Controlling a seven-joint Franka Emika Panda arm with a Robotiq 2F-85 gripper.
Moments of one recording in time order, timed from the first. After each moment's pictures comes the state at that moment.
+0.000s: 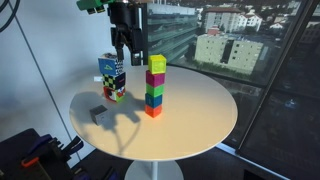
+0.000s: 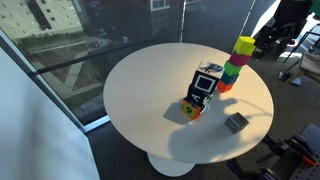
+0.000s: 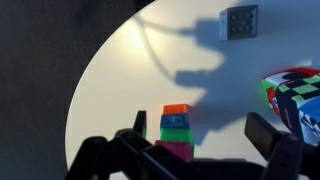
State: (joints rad) arm -0.09 -0.24 -0.09 -2.33 -0.09 2.04 0.14
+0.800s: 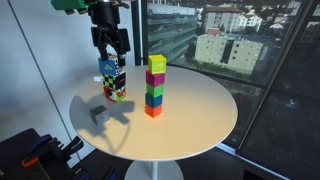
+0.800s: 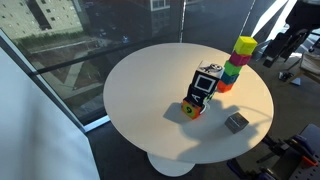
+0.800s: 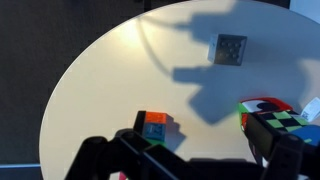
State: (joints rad) arm -0.05 -0.39 -0.08 -2.48 -0.08 2.08 0.00
